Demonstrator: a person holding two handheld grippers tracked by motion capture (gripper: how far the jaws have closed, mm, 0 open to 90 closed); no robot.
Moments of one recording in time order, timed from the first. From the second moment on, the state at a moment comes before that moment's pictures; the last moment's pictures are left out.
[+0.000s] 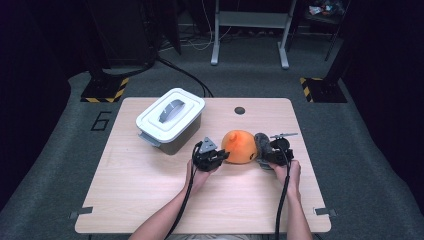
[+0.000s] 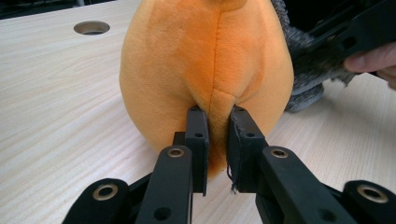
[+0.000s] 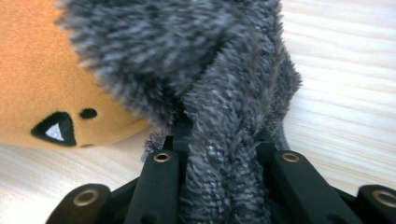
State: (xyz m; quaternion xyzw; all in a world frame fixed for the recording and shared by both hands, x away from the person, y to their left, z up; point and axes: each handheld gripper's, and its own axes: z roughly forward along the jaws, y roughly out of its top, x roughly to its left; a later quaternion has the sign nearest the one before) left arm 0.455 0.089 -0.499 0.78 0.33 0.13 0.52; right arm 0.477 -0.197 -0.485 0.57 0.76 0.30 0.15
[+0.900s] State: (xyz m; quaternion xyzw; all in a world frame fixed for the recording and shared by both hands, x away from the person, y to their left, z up) left arm 0.457 0.090 -0.498 0.78 0.32 0.13 0.53; right arm 0.475 -0.157 -0.443 0.50 0.78 0.32 0.19
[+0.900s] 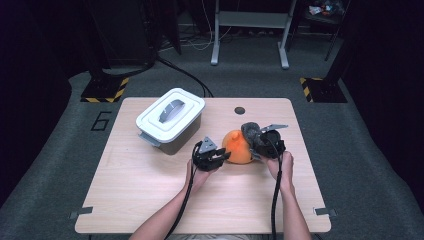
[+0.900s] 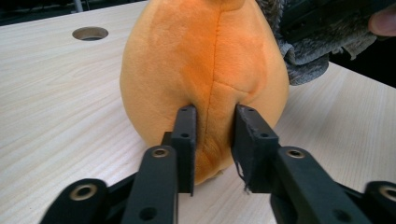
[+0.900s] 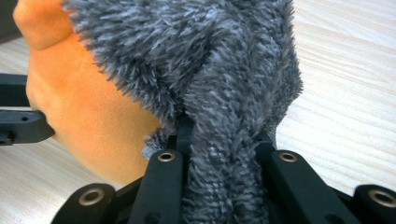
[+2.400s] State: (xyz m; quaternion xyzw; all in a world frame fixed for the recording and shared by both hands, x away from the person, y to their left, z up) left arm 0.457 0.085 -0.468 0.79 0.28 0.18 0.52; right arm 0.445 -0.169 -0.415 0.48 0.76 0.38 0.23
